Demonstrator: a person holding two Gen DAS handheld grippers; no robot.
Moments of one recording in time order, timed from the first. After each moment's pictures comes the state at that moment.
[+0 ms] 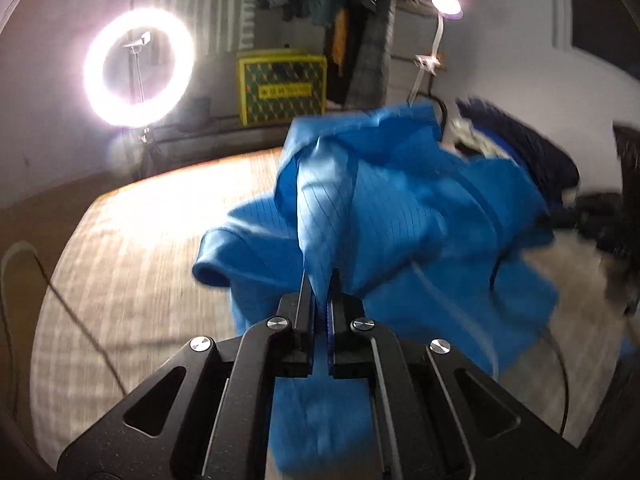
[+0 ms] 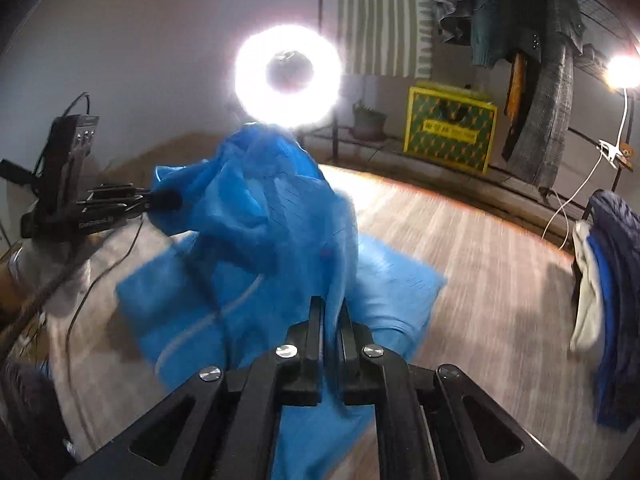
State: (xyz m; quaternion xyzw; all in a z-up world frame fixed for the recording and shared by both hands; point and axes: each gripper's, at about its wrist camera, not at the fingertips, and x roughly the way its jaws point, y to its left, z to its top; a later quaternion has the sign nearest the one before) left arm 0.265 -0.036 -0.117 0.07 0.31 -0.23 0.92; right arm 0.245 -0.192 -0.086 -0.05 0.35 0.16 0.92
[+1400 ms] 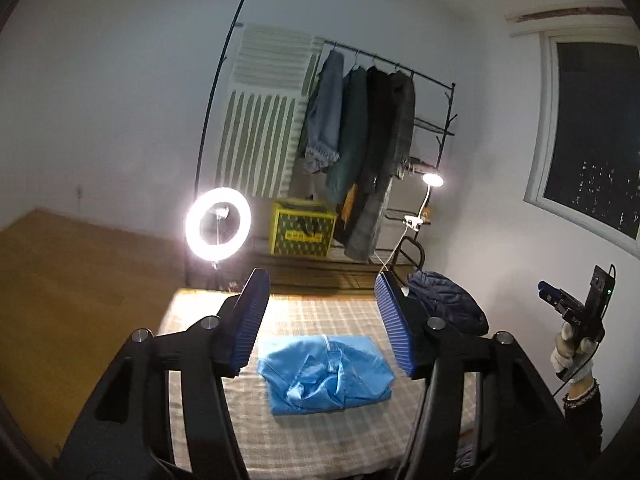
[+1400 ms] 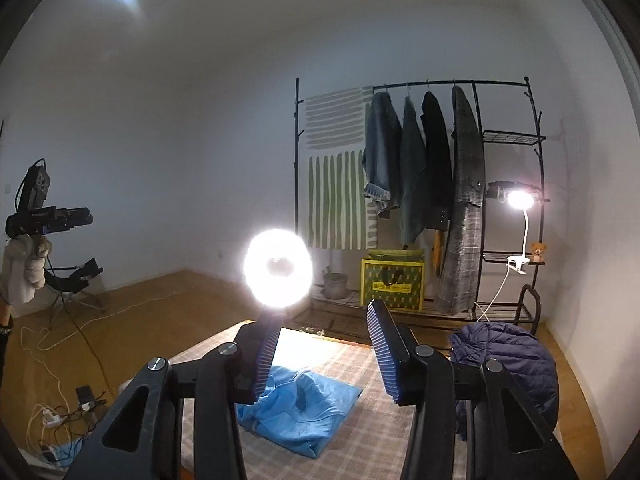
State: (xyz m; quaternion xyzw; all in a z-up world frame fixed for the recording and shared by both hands) left arm 0.020 0.090 0.248 -0.08 0.17 -0.19 0.96; right arm 0.002 -0.271 0.212 0.01 0.11 0.11 0.99
